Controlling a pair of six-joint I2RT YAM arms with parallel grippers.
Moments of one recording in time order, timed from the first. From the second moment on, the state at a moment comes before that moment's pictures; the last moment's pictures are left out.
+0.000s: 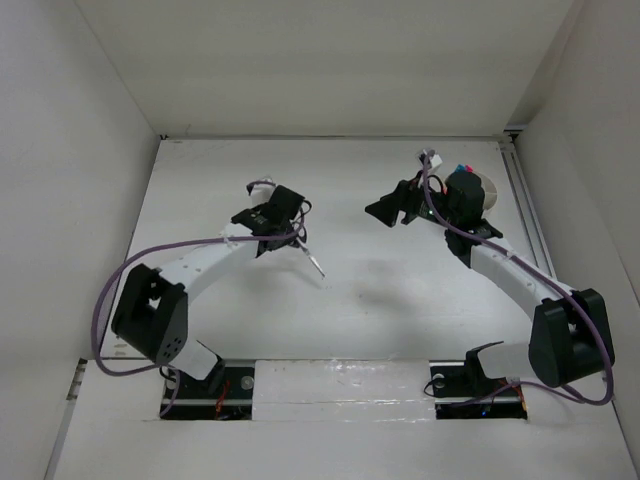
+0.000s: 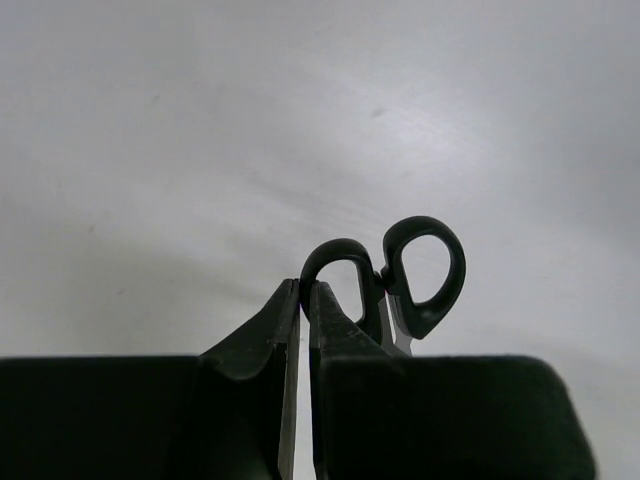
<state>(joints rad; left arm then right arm) -0.59 1.52 1.05 -0.59 -0.44 -0.91 0.28 1.33 0.85 0.32 -0.65 0.39</state>
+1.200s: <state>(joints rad) -0.59 1.28 1.25 -0.34 0.03 -0.50 0.52 1.47 1.07 0.29 -0.76 0.36</state>
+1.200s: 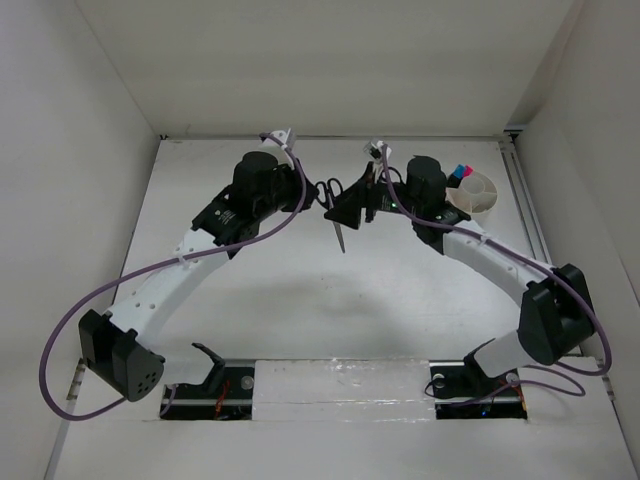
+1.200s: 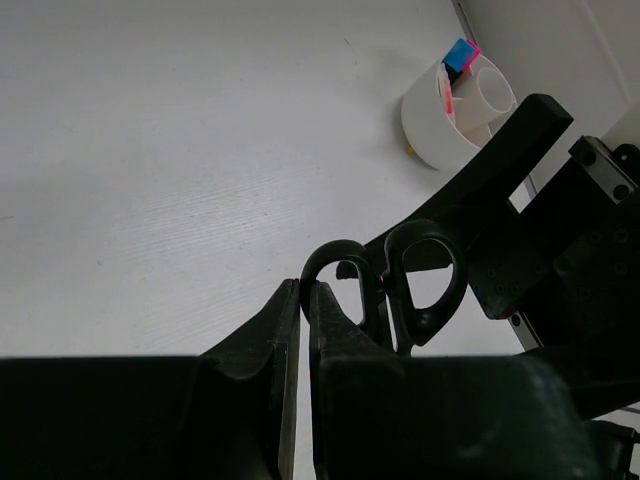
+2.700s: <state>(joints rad) -0.60 1.01 1.09 -0.61 -0.20 -0.51 -0.04 1.69 1.23 0.59 -1.07 0.24</state>
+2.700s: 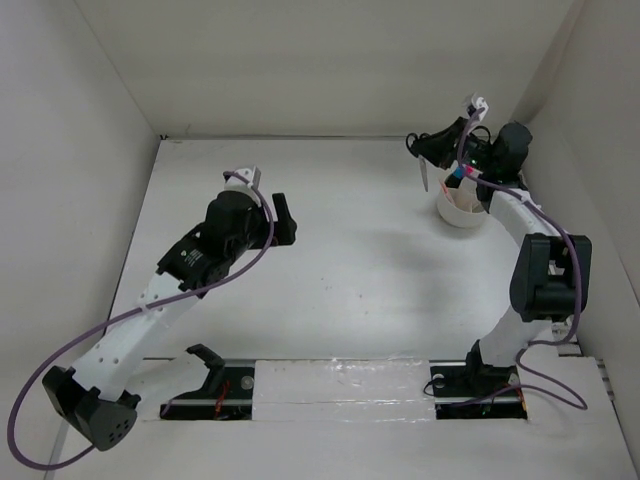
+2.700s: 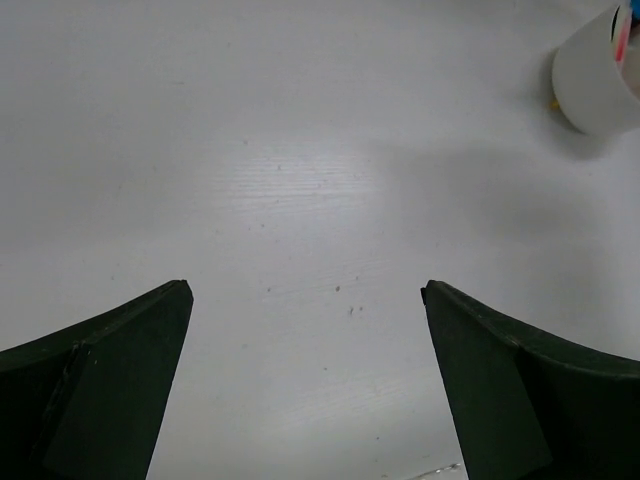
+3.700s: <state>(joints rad) -0.60 1.01 0.96 -0.53 -0.02 -0.43 -0.42 2.01 1.16 1.27 -1.06 0.87</state>
